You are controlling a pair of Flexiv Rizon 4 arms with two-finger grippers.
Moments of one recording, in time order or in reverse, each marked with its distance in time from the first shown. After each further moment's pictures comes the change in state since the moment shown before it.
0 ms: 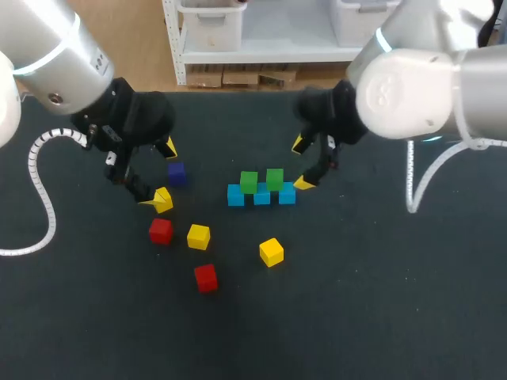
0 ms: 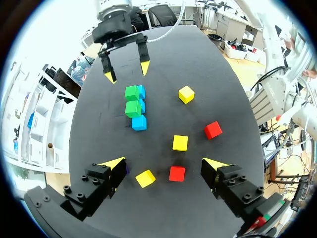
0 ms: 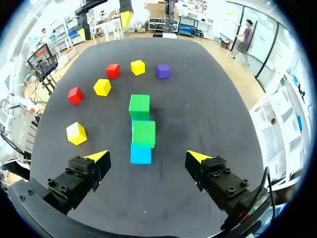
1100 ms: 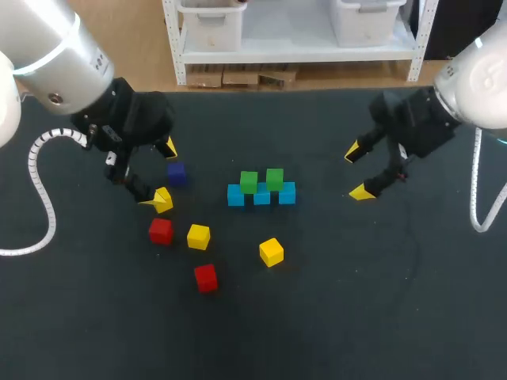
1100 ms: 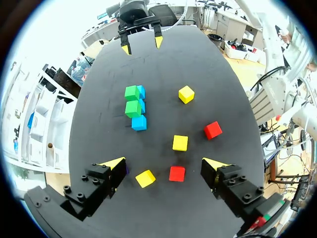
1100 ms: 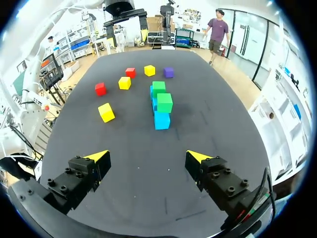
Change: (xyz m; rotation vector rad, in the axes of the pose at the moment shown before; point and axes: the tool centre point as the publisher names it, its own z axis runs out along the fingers) left arm 0.000 0.000 0.000 0.000 0.000 0.000; right arm 0.063 0.039 -0.060 -0.018 -0.130 0.033
